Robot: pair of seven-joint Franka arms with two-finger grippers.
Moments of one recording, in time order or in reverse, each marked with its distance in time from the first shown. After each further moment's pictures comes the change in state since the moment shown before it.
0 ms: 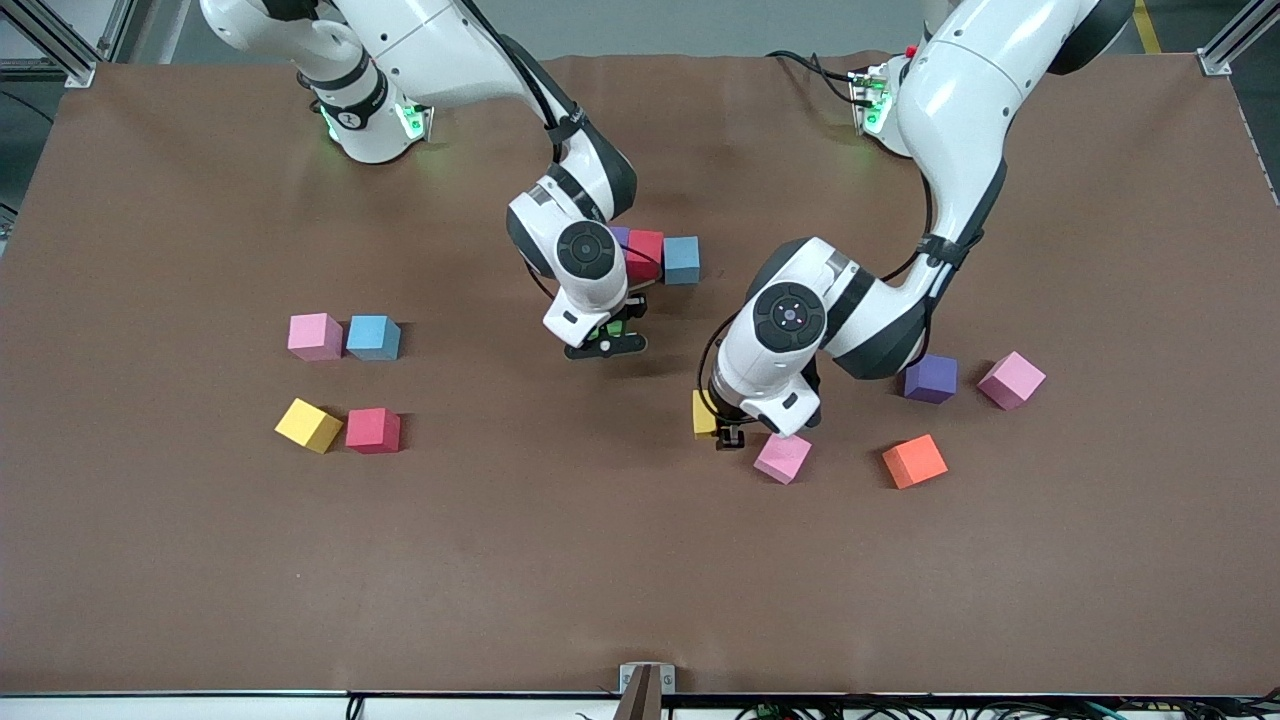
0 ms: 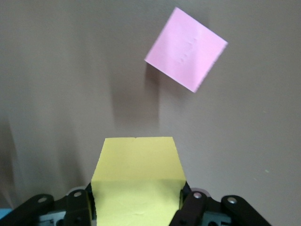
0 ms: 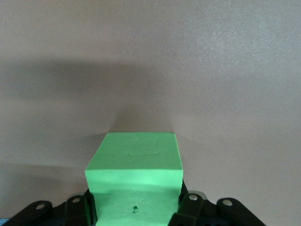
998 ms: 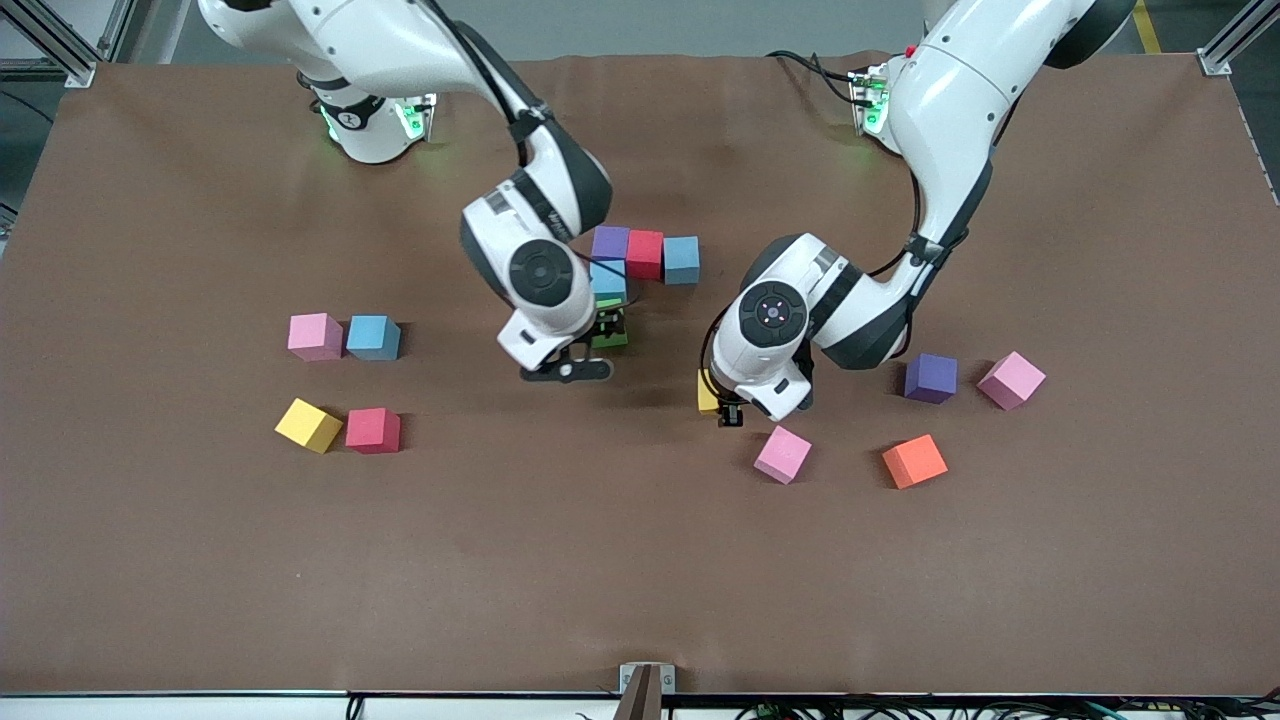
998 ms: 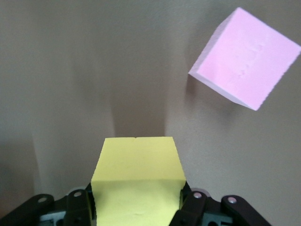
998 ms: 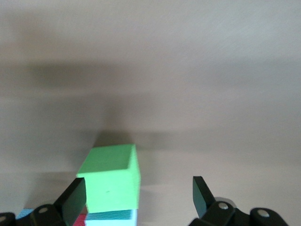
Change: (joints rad) left arm -0.005 -0.023 -0.006 -0.124 0.007 0.035 -0.053; right arm -0.144 -0.079 -0.020 0.142 -0.001 -0.258 -0.035
